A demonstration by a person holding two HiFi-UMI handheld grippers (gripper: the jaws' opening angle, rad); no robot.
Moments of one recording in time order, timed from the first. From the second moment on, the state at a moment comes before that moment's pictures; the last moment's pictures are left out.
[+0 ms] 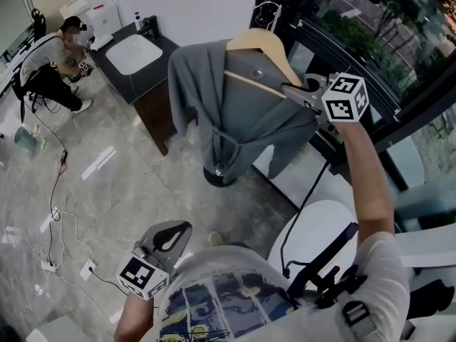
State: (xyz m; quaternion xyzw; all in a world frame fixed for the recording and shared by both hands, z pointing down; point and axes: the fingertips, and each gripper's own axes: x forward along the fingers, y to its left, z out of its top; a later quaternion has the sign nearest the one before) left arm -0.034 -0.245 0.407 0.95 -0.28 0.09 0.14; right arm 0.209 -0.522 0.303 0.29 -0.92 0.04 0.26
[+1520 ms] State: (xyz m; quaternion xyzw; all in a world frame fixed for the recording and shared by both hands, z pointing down) left arm -0.122 -0.070 0.404 0.96 -0.22 0.08 0.13; right arm 0.062 -0.210 0.281 0.26 -0.93 0.00 0.26
